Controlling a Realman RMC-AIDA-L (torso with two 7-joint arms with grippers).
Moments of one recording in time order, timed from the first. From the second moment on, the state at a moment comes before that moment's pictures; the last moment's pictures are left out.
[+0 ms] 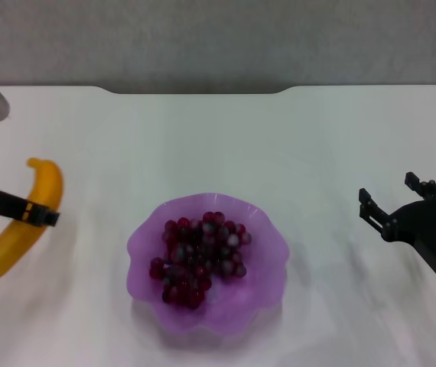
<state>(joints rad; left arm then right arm) -0.51 -2.03 1.20 1.23 -0.42 -1.19 0.50 0.42 2.01 0.56 0.35 -2.14 -0.93 -0.02</state>
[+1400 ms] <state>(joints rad) -0.38 -2.04 1.69 1.39 -0.92 -0.94 0.51 0.43 2.01 0.56 0.35 -2.14 -0.91 -0.02</state>
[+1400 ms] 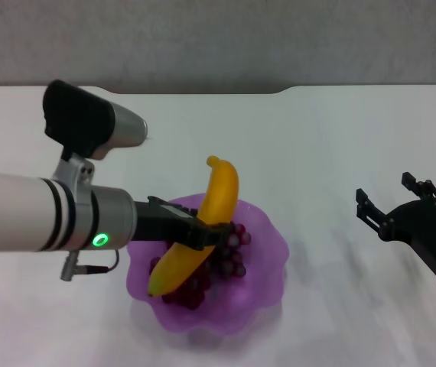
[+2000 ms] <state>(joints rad) -0.38 -2.04 1.74 1.30 -0.99 -0.79 0.53 0.43 2.01 0.56 0.35 -2.14 -0.91 -0.02</state>
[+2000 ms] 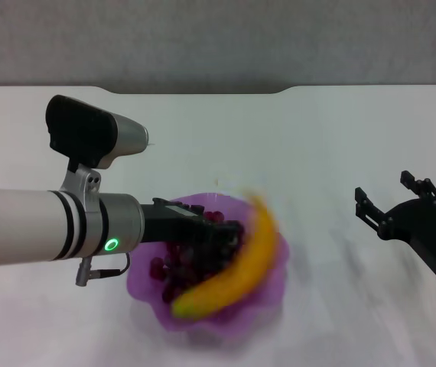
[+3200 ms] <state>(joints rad) -0.18 -2.04 1.83 1.08 -1.07 0.25 0.67 0.44 2.01 0.56 0.36 -2.14 -0.92 -0.02</state>
